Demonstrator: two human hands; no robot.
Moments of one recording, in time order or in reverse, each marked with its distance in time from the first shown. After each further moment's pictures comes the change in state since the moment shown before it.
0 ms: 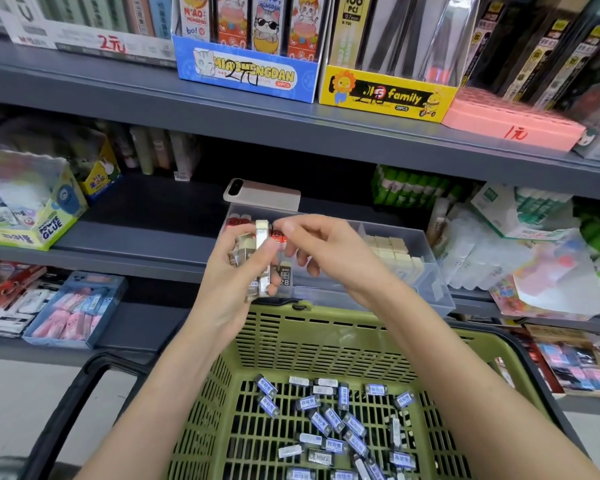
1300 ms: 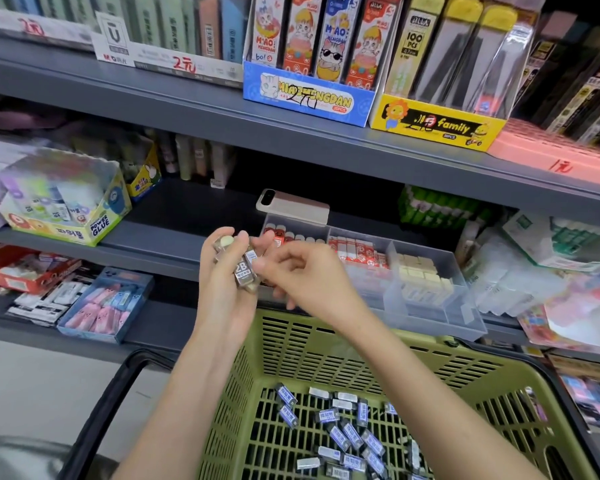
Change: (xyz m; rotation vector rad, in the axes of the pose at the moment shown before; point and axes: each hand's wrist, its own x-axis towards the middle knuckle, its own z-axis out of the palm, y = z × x) left_hand 0.000 0.016 -0.030 -0.405 0.244 0.110; right_hand 0.001 -0.017 0.069 -0.162 0.010 -0.027
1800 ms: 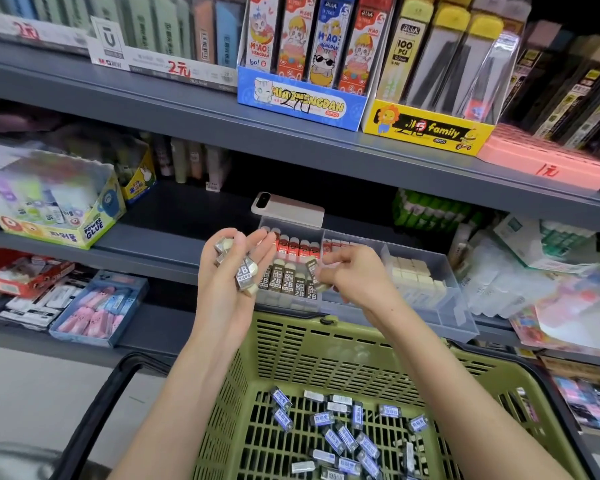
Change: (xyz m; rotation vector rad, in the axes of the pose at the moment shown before) left_hand 0.001 -0.007 -0.002 -0.035 -0.046 -0.003; right_hand 0.007 0.036 -0.046 -0.093 0.210 0.310
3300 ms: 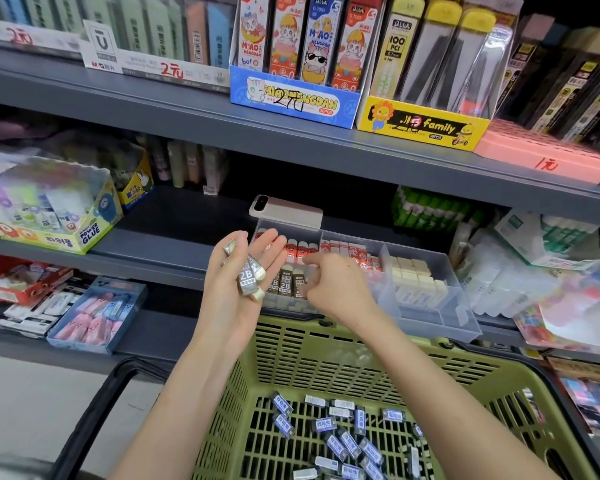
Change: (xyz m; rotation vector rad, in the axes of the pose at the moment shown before) left_hand -0.001 -0.006 0.004 -0.047 -0.063 -0.075; right_hand 0.000 0.002 0.024 -0.541 0.012 -0.284
